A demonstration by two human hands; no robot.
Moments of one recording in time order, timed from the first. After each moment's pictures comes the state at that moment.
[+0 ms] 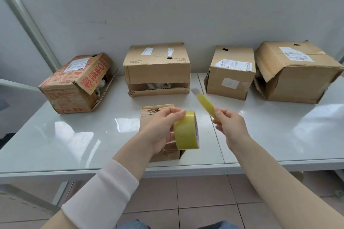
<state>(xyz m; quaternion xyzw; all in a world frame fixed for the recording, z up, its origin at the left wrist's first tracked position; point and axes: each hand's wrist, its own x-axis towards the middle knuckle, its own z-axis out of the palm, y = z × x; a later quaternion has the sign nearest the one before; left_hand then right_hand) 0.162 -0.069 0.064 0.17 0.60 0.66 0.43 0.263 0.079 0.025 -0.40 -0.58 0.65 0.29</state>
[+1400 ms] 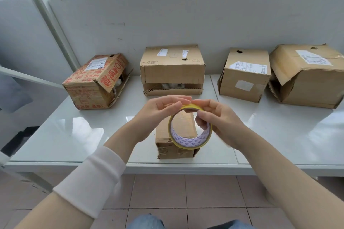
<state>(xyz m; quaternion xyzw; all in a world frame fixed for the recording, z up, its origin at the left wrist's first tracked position) 0.126 -0.124 0.089 0.44 0.64 0.56 0.28 0.255 0.028 0.075 -0.08 -0.70 0.70 0.13</state>
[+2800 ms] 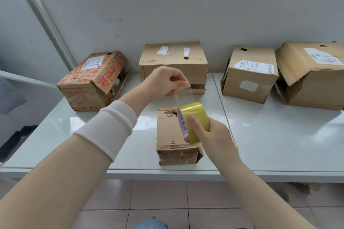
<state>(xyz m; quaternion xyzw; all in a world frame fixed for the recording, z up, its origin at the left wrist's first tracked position) 0.056 -0.061 0.124 0.50 0.77 0.37 0.12 0.243 -0.020 0.076 -0.20 -0.72 0.62 0.23</state>
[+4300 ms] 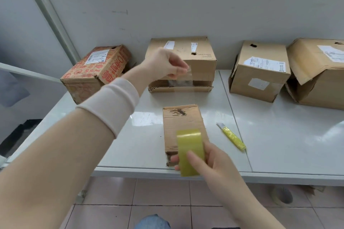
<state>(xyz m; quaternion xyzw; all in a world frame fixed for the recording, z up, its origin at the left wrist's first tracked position) 0.014 -0.055 0.137 0.43 0.78 0.43 0.18 0.270 -0.059 0.064 -0.20 -0.69 0.69 0.10</state>
